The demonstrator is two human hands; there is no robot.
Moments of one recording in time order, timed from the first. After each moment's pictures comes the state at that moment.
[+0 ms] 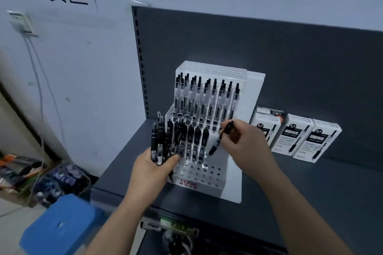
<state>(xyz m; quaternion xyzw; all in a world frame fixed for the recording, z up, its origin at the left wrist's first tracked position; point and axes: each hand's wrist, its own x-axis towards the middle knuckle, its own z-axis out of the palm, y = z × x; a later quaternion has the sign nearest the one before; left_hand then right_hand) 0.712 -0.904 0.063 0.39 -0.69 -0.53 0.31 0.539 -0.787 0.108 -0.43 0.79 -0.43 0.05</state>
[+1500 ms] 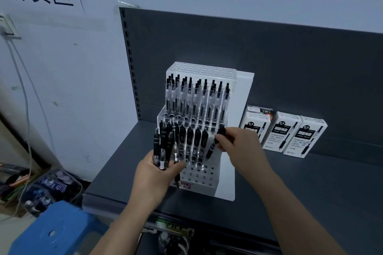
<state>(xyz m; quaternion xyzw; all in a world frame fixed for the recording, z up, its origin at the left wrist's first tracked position) 0.703 -0.890 0.061 0.37 -0.68 -0.56 0.30 0.529 -0.784 0.094 -0.43 0.82 -0.39 0.01</state>
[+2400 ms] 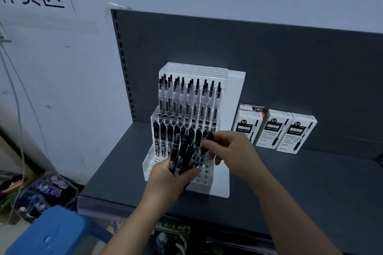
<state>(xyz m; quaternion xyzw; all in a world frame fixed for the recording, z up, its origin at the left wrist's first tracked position) 0.686 -0.867 0.061 0.34 -0.66 -0.63 0.21 0.547 -0.768 0.106 -0.38 0.74 -0.52 0.22</state>
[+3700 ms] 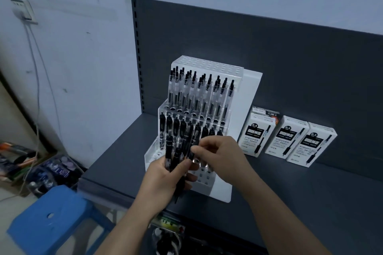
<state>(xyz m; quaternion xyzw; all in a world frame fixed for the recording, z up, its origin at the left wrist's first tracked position) 0.689 -0.861 0.050 0.31 -0.62 -0.66 0.27 0.548 -0.787 0.088 -0.48 0.74 -0.42 0.21</state>
